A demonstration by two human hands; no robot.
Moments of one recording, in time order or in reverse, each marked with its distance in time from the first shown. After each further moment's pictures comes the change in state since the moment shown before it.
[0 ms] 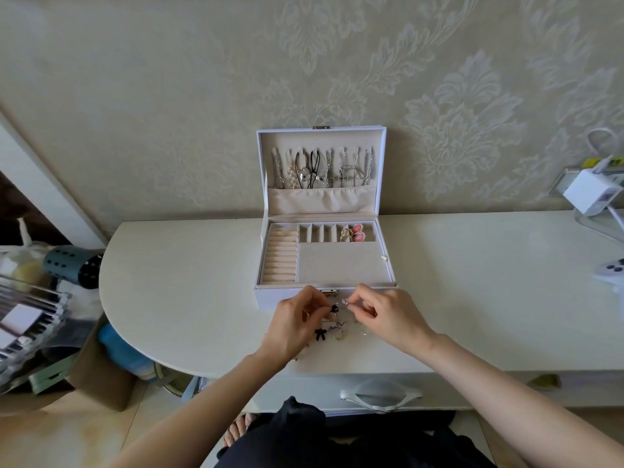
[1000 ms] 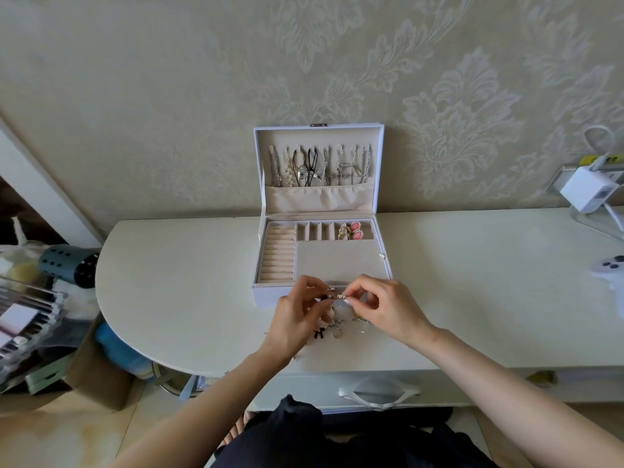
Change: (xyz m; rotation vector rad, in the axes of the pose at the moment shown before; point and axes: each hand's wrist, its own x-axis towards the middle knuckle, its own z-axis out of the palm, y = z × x) left_hand 0.000 0.019 0.001 -0.190 0.021 -0.110; right_hand 0.005 -0.004 -0.007 0.204 -0.040 0.140
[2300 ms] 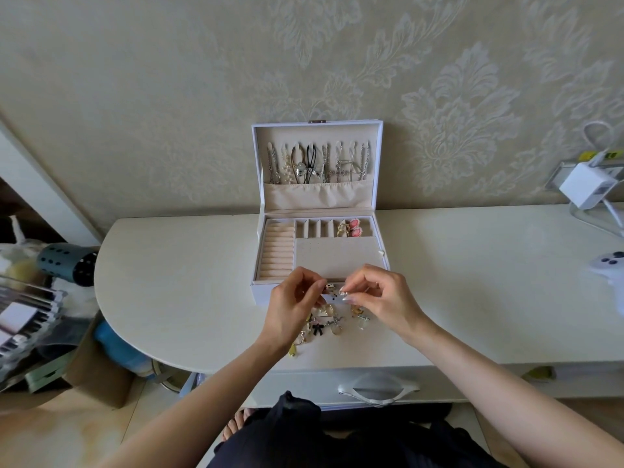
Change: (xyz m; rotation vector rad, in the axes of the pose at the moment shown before) left_hand 0.007 0.007 -0.003 -0.123 0.098 -0.035; right_hand 0.003 -0.016 -0.004 0.513 0.022 0.267
